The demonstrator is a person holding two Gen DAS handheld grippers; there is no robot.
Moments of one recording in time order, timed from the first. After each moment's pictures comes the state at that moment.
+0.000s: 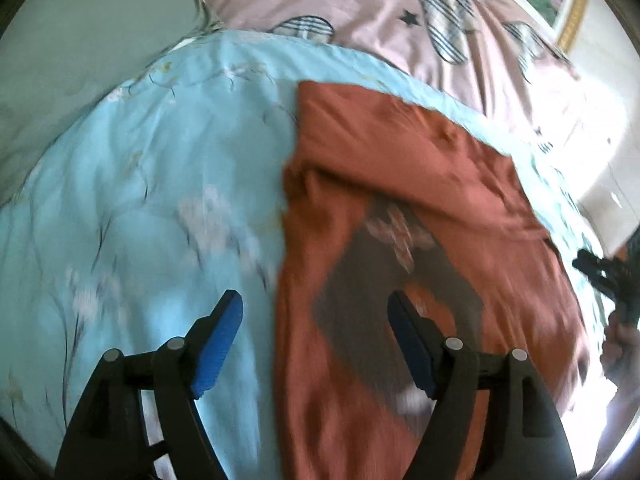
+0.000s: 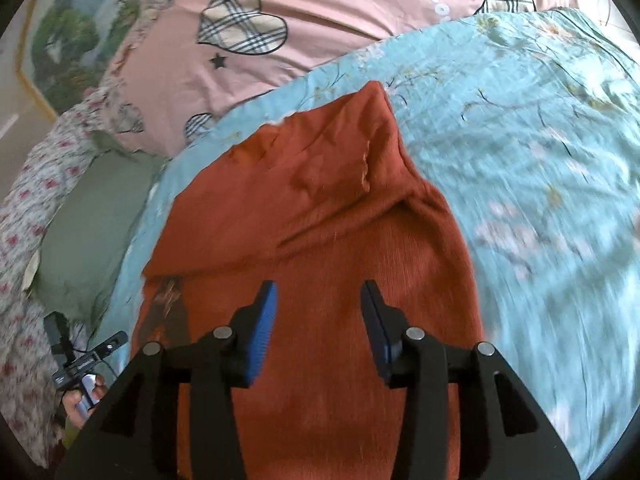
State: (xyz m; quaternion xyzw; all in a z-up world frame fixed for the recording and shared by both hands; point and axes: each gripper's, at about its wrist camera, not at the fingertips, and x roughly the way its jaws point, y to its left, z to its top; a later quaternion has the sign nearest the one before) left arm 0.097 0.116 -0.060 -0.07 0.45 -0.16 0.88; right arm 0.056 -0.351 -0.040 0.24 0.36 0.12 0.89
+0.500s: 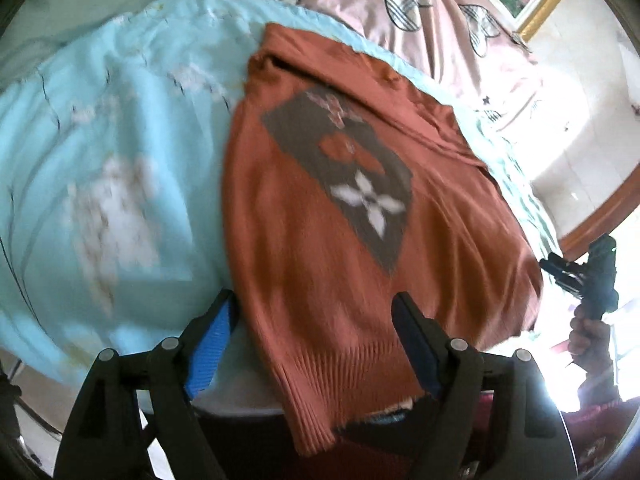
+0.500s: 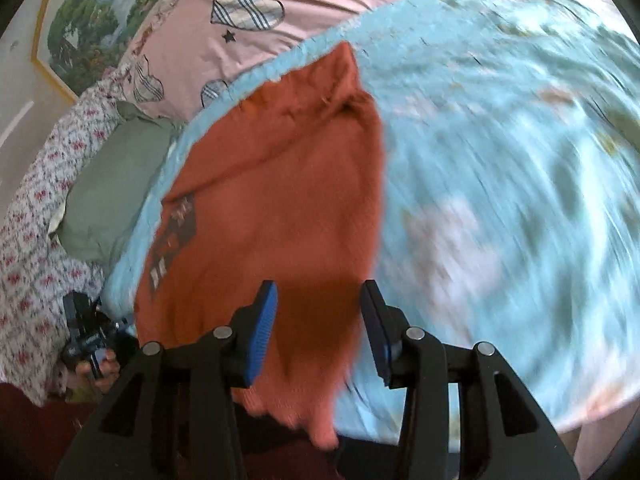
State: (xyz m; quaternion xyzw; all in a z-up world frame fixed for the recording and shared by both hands) left arm -0.022 0.126 -0.096 -0.13 0.48 -0.24 0.84; right arm -0.068 -0.394 -0.081 0.24 0.40 0.15 0.87
